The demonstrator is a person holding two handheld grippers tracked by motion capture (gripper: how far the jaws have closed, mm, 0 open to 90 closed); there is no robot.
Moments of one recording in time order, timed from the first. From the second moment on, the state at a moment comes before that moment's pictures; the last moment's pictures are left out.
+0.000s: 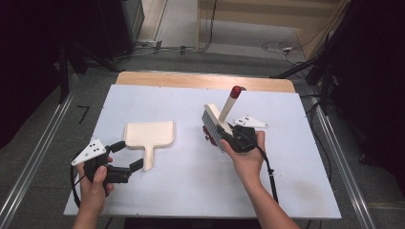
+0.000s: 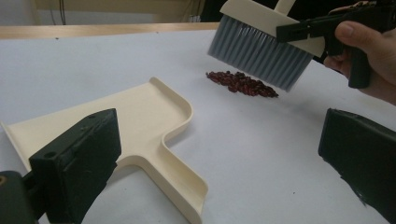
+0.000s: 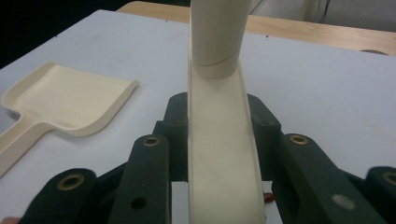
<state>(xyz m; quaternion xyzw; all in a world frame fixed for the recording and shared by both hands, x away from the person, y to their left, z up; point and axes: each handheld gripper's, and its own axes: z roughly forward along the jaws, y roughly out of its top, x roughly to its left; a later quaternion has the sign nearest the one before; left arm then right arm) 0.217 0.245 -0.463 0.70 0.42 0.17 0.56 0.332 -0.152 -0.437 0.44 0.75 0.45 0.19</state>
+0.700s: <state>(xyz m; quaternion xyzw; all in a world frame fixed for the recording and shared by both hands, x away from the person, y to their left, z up) 0.217 0.244 -0.463 0.70 0.42 0.17 0.56 0.335 -0.164 -0.451 0.40 0.78 0.46 0.13</state>
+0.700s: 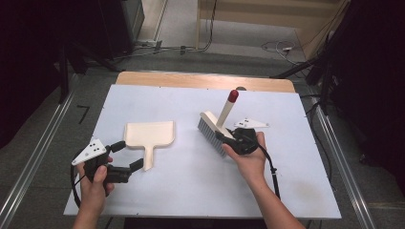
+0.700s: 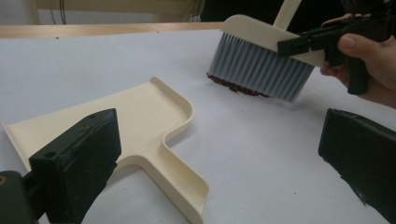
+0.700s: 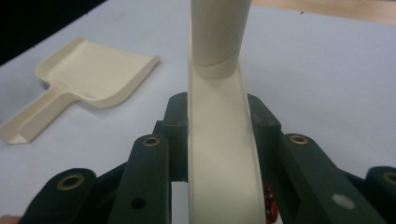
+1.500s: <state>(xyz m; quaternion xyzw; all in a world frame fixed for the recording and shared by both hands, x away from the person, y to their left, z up) 0.212 0.244 -0.468 0.67 0.43 0.19 0.57 0.294 -0.326 -0.437 0.45 0.72 0.49 0.18</state>
